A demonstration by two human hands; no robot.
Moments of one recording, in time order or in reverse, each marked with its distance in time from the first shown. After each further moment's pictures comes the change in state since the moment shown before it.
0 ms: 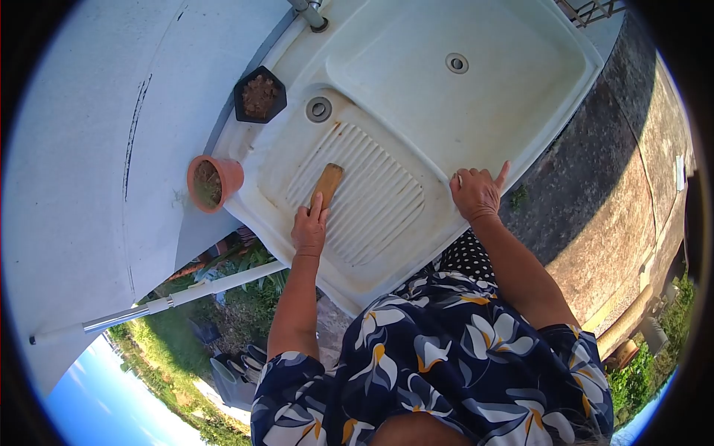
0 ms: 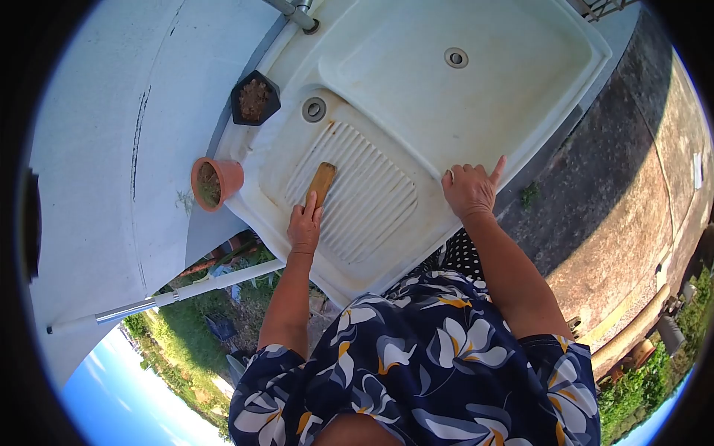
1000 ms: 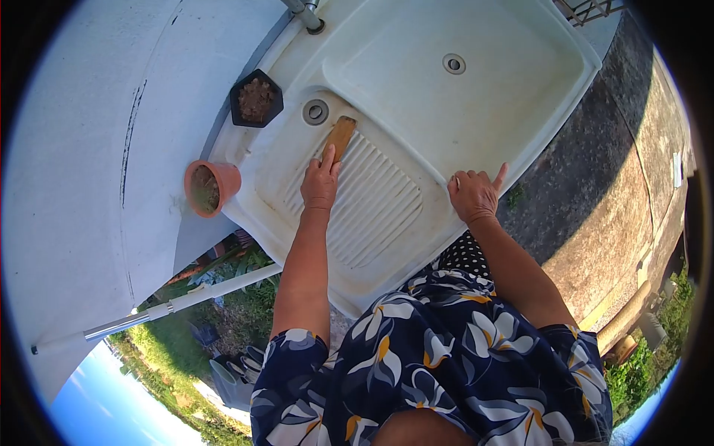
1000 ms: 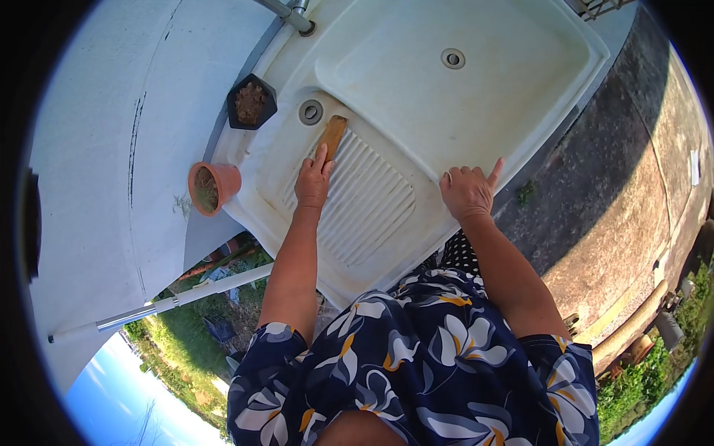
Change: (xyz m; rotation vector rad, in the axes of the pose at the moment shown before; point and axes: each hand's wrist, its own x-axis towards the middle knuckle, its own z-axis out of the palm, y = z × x) left_hand 0.103 0.043 0.015 -0.112 0.045 0.037; right_hand 0.000 -0.002 -0.005 0.023 -0.015 0.001
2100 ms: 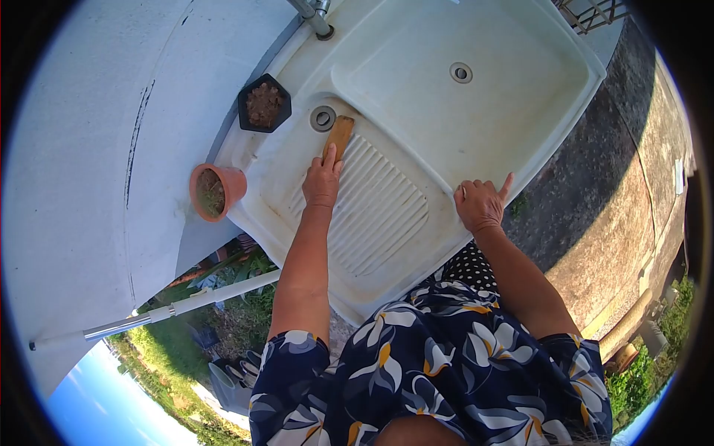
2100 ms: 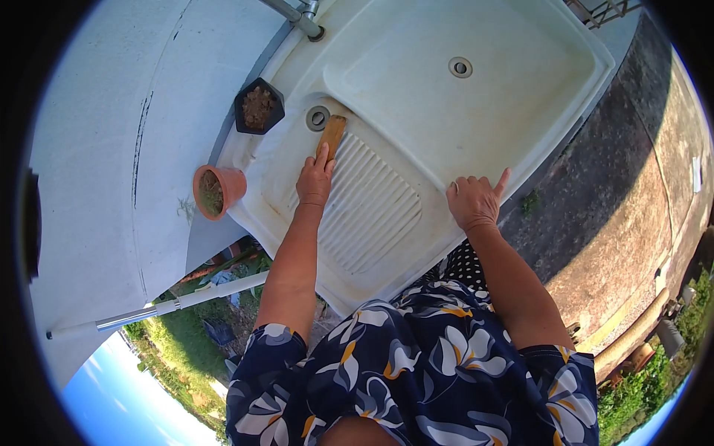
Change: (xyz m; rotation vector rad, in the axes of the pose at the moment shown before) left_hand 0.017 -0.005 -0.004 0.148 -0.052 -0.051; right_hand 0.002 0.000 0.002 -0.043 -0.023 0.012
